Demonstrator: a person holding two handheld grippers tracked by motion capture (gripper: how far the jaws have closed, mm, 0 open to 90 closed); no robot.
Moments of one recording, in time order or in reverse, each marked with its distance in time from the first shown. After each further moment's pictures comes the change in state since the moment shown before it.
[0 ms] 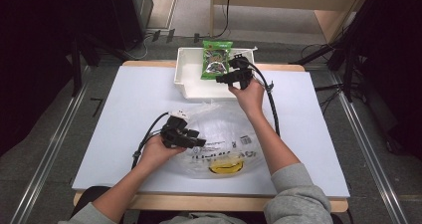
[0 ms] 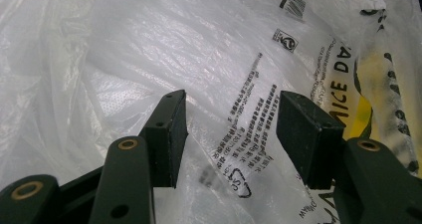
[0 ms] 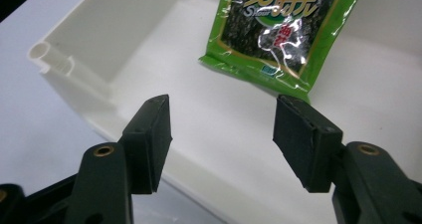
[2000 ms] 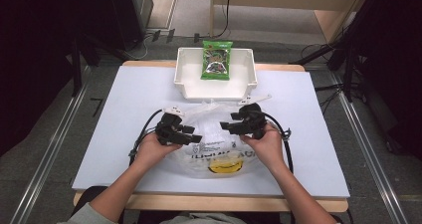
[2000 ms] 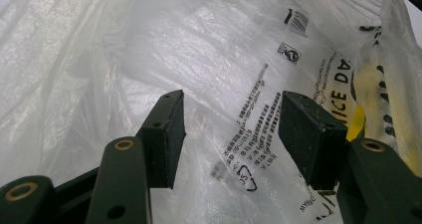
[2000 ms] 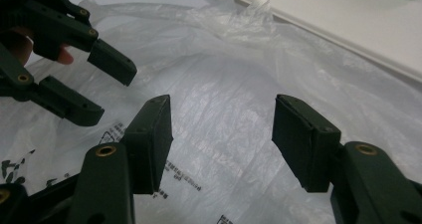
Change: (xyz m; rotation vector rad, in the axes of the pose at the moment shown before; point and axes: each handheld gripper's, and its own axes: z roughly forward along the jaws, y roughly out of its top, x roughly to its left) left arm 0.005 0.002 -0.017 -0.038 0.019 -0.014; right arm 0.051 -0.126 -0.080 -0.001 0.161 -0.168
